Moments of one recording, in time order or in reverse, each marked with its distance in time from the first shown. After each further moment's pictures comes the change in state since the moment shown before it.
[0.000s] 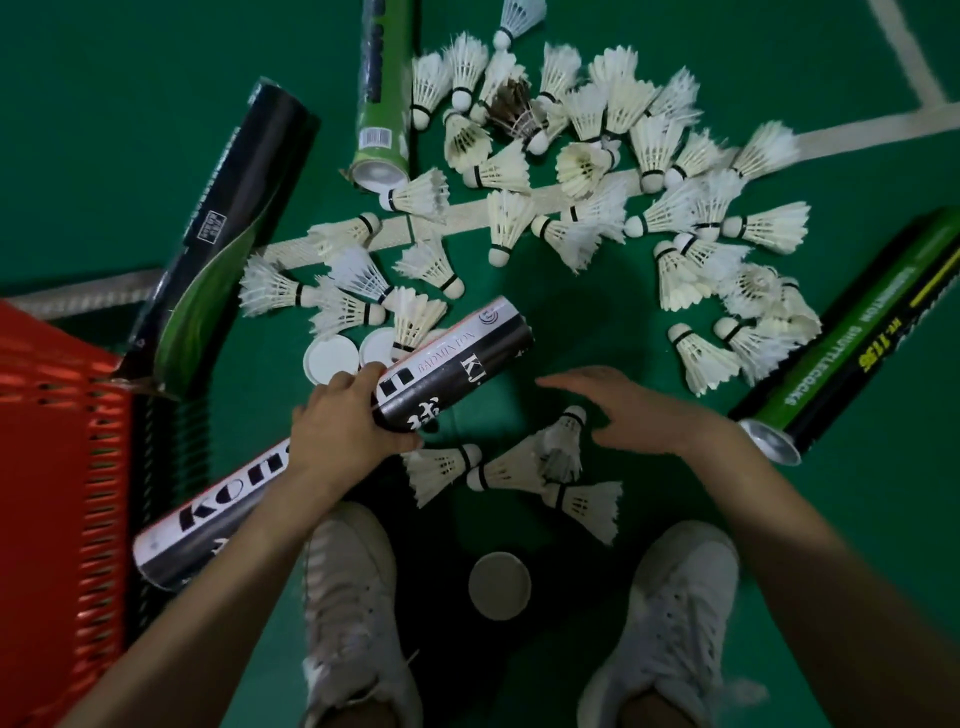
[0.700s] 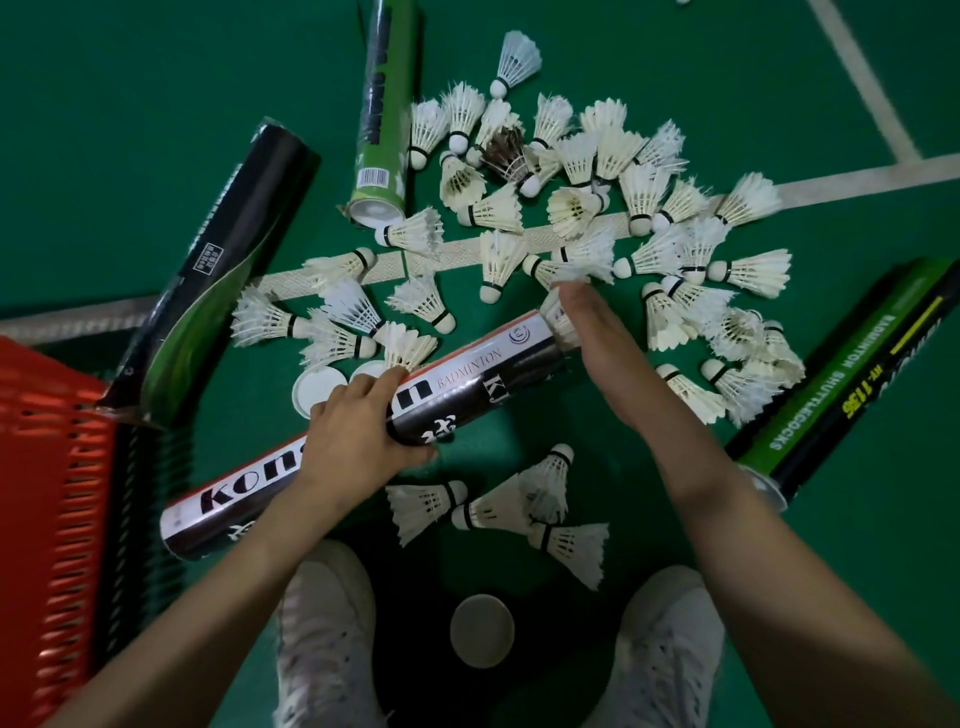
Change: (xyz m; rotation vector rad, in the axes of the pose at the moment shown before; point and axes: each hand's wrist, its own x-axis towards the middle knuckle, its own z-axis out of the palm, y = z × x) left_hand 0.012 0.030 -0.008 -0.020 0.107 0.159; right_hand 0.023 -0.051 -0.058 0.841 0.610 0.170
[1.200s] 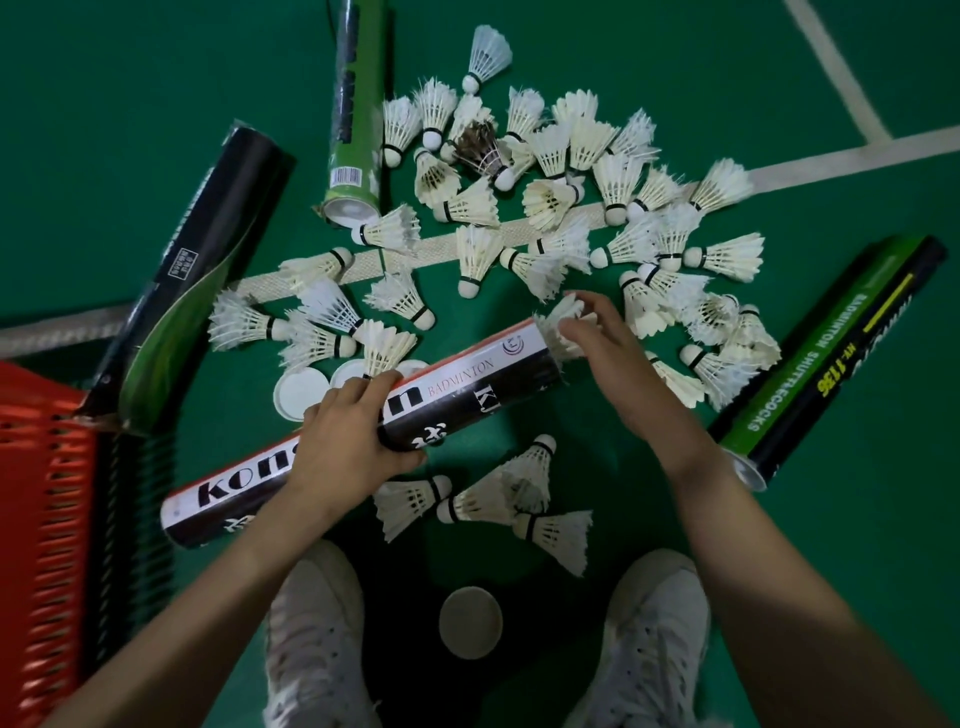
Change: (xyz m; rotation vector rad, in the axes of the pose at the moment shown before) left_hand -0.006 0.008 0.007 -0.003 0.008 0.048; right_hand -0.011 0.027 -0.025 0.049 0.028 -0.019
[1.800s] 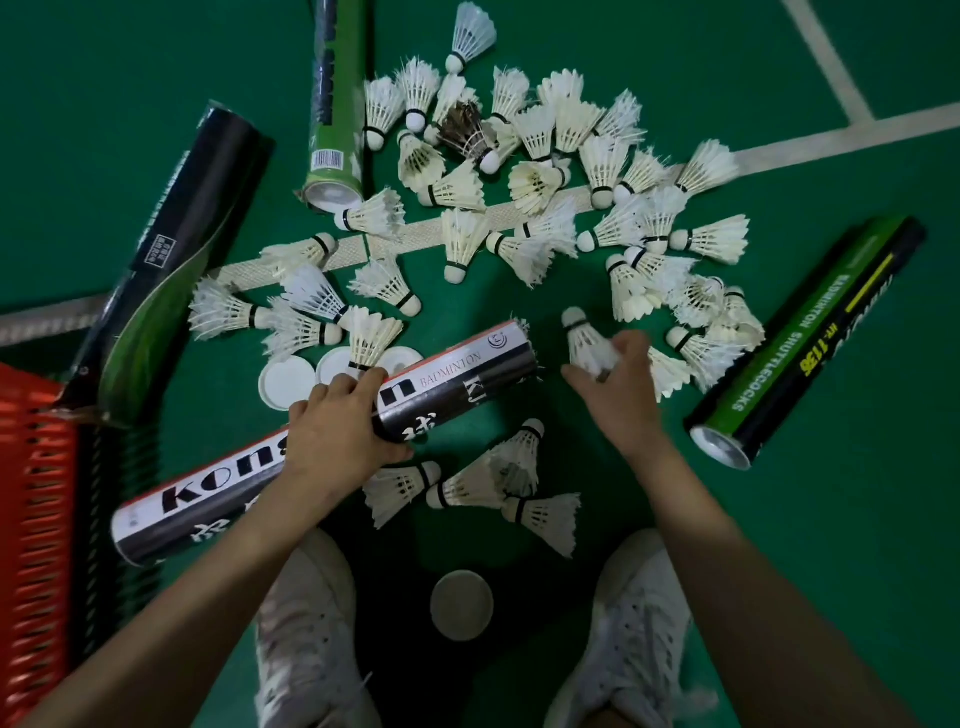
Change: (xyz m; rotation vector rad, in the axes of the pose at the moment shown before) left_hand 0.003 0.003 0.008 0.160 -0.090 -0.075; right_hand -0.010 0.069 -0.006 -0.313 0.363 -0.046
